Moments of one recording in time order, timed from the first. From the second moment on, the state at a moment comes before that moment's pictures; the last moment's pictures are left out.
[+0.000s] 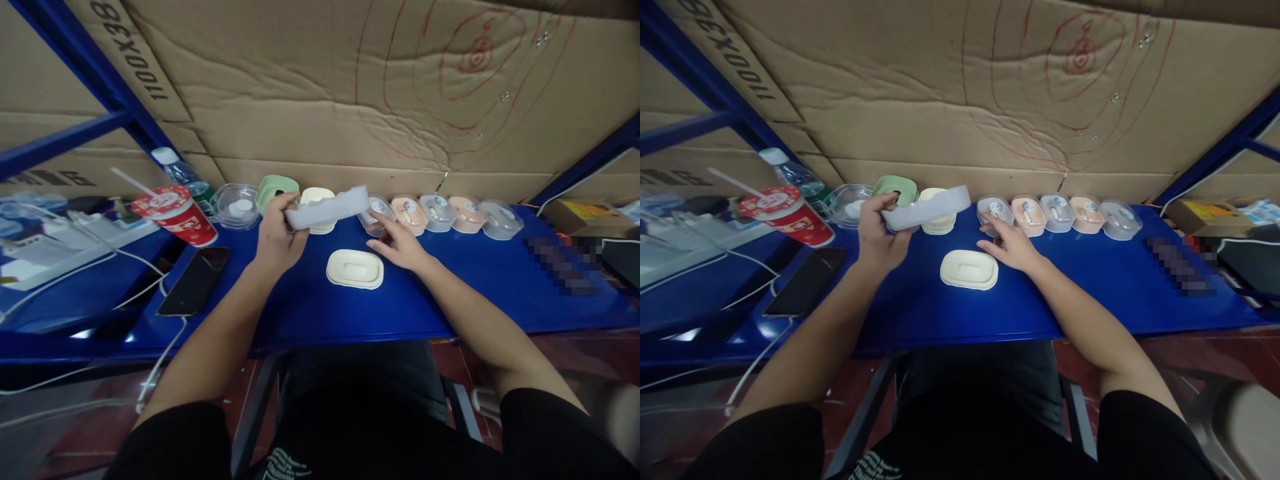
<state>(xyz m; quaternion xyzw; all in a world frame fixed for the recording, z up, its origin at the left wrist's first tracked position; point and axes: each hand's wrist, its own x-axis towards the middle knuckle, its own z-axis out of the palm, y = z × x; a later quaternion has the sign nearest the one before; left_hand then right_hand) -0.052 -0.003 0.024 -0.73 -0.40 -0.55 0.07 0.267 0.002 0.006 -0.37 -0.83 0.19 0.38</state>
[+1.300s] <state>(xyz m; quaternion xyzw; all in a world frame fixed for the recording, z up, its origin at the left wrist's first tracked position) -0.013 -0.003 -0.004 -0.84 -0.49 -0.15 -0.18 0.278 -0.004 0.035 -0.46 -0.80 0.37 0.00</state>
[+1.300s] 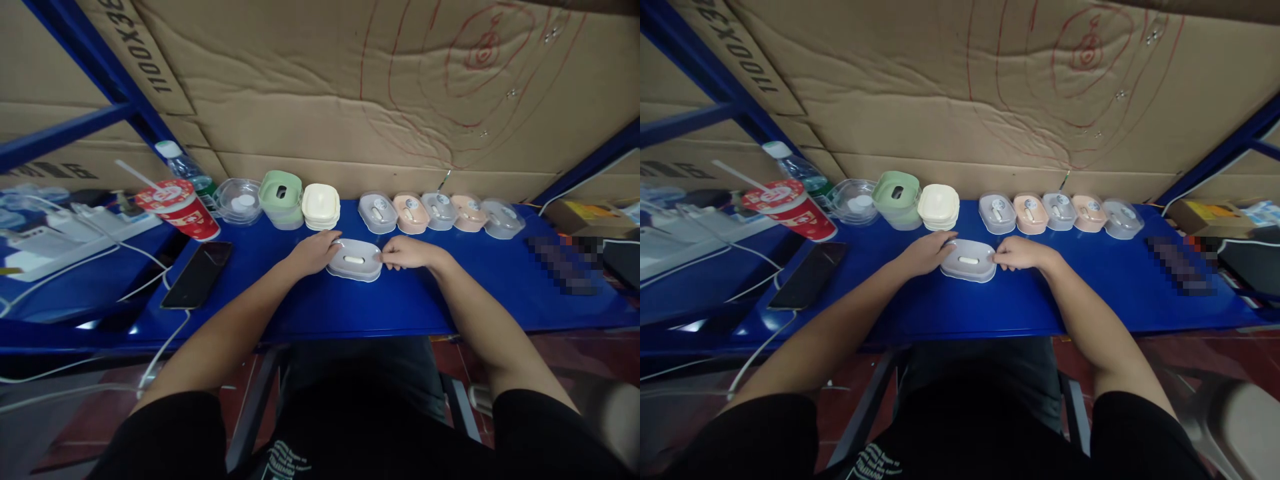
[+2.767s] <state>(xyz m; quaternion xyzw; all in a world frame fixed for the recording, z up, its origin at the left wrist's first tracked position) -0.125 0.023 0.048 -0.63 -0.54 -0.56 0.04 0.274 -0.004 0.030 -0.46 -0.85 0.24 0.04</state>
